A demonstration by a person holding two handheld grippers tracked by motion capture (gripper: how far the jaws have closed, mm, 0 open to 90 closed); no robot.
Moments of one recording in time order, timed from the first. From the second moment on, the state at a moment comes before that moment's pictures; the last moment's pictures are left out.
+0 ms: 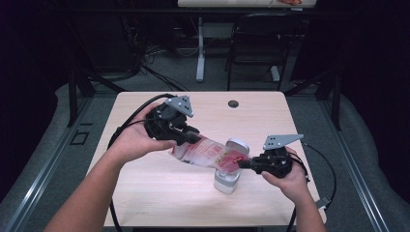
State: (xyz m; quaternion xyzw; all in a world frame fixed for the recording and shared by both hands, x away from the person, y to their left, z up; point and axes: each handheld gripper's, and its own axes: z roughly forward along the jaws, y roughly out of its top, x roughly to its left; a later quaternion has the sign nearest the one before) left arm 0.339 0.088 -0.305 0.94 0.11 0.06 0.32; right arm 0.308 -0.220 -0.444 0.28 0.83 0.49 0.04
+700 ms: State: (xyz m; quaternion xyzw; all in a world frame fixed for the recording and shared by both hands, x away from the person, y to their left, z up) left arm 0.340 0.090 -0.311 0.94 0.11 0.05 0.32; right arm 0.308 -0.223 -0.443 0.28 0.82 0.49 0.05
